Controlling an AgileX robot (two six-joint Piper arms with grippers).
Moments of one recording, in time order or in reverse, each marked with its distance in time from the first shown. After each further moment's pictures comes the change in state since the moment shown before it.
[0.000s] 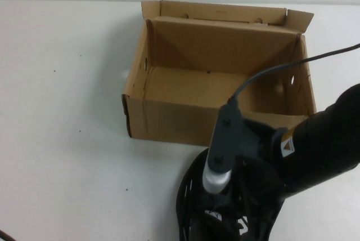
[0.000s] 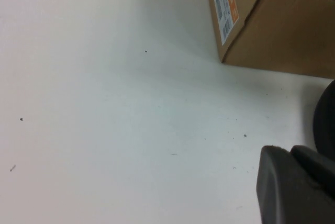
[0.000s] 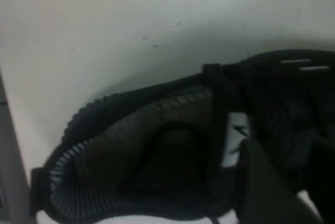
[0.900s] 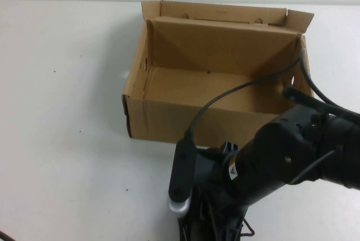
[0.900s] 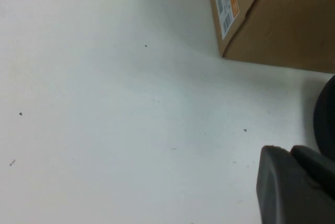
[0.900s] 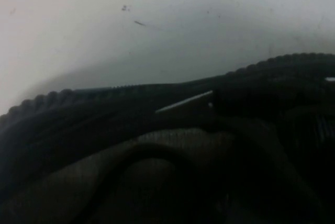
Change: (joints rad) right arm 0.110 0.227 -0.006 -0.150 -0.160 0.018; left arm 0.000 0.000 0.000 0.000 0.013 0.000
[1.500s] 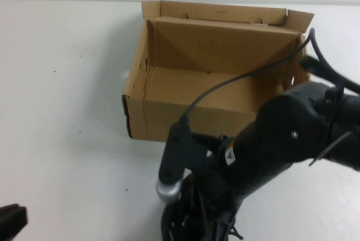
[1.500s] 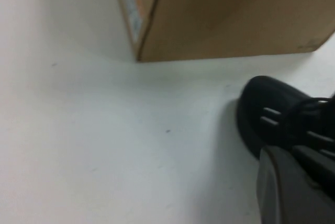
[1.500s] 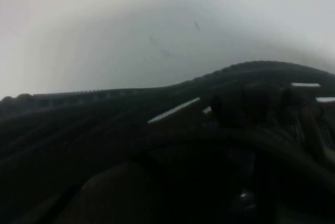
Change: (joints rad) right arm 0.000 -0.031 -0.094 0.084 0.130 0.025; left arm 0.000 0.000 0.000 -0.242 0.034 0.293
